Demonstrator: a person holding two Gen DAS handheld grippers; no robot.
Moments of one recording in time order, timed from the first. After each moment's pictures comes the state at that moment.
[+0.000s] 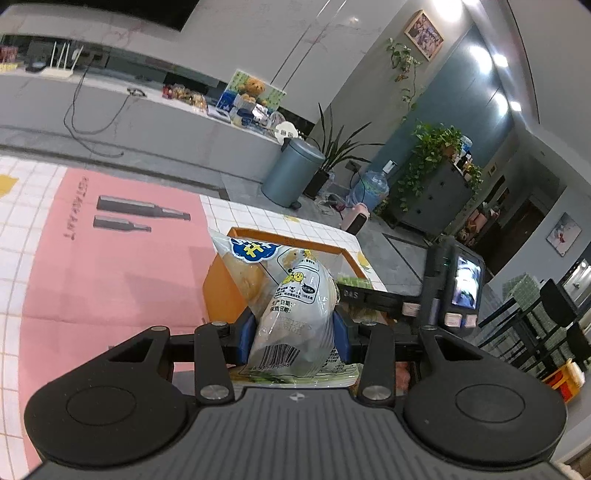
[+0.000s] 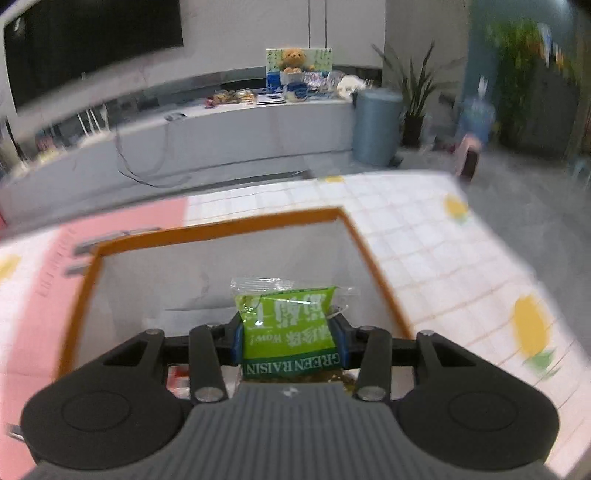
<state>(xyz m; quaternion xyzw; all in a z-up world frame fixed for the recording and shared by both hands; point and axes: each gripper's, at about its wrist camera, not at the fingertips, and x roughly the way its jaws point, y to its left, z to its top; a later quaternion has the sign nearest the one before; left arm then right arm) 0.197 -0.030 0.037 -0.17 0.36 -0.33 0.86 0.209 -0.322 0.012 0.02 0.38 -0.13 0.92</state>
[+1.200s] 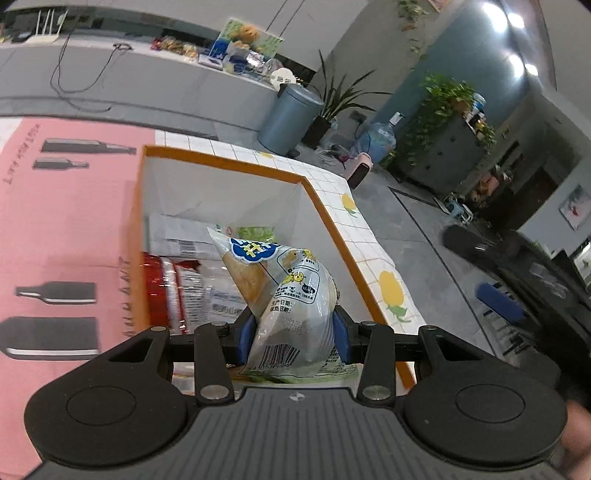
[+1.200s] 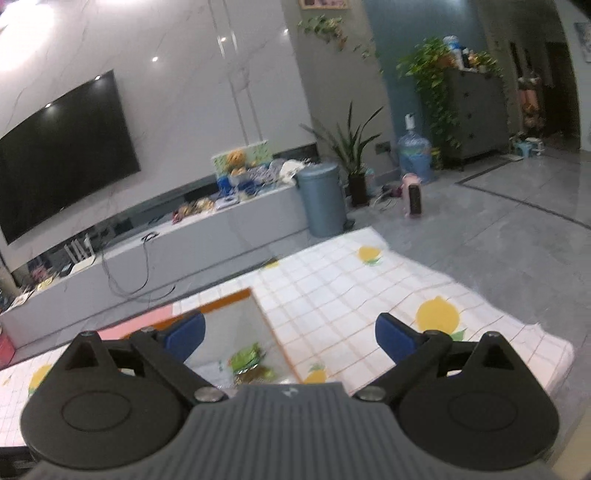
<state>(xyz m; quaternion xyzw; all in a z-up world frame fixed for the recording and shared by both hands) 0.186 -0.158 0.013 -0.15 0.43 -0.32 0.83 0.037 -0.378 0.096 0.17 0.21 -0.20 0.94</state>
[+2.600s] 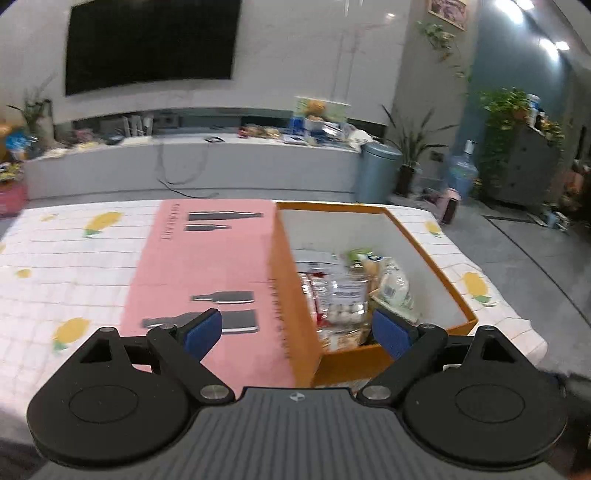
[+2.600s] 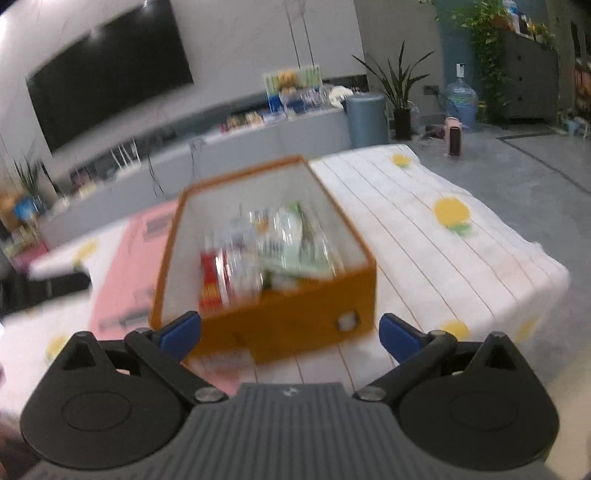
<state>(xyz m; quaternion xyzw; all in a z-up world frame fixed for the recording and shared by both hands) 0.011 -0.096 0.080 -0.02 0.32 -0.14 0.94 -0.088 -0.294 0.062 0.13 0.35 -0.10 0.92</state>
